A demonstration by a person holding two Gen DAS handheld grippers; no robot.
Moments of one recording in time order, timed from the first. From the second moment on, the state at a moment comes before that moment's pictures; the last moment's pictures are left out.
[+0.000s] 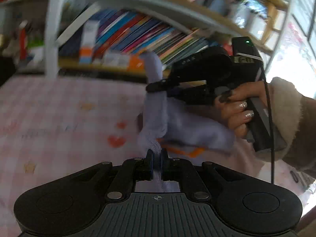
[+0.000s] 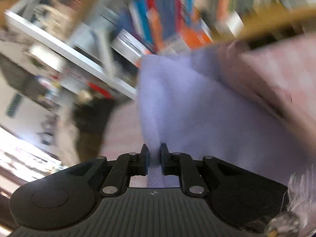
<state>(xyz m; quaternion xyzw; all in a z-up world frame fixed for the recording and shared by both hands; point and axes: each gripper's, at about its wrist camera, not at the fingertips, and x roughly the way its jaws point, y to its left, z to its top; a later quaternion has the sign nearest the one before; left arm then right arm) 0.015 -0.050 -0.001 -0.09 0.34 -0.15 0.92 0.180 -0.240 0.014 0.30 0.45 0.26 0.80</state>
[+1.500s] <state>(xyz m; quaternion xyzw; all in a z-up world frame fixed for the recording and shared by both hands) 0.045 0.033 -0.040 -0.16 0.43 -0.12 0.88 0.019 -0.325 -0.017 0.05 0.47 -0.05 0.88</state>
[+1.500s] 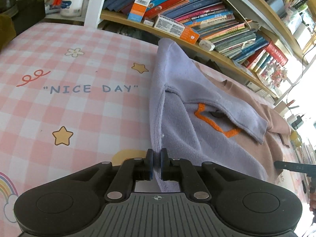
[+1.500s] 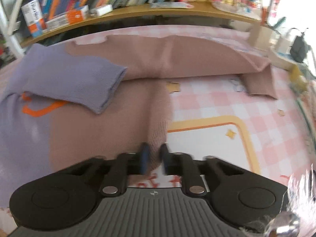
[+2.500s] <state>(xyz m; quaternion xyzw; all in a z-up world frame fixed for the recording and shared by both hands) 0.046 0.077 -0.039 -0.16 0.42 -0.18 0.87 -0.123 -0.236 0.001 0.12 0.45 -0.13 0.88</state>
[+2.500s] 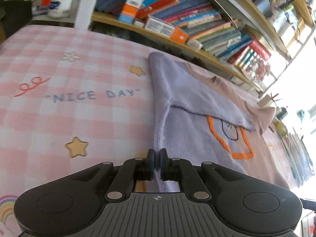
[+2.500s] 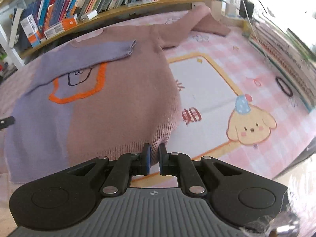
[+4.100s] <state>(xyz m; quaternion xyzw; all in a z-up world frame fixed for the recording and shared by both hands) 0.036 0.066 -0.040 -0.09 0.43 -0.20 0.88 -0.093 -0.231 -0.013 0.02 0.49 -0.01 0.87</state>
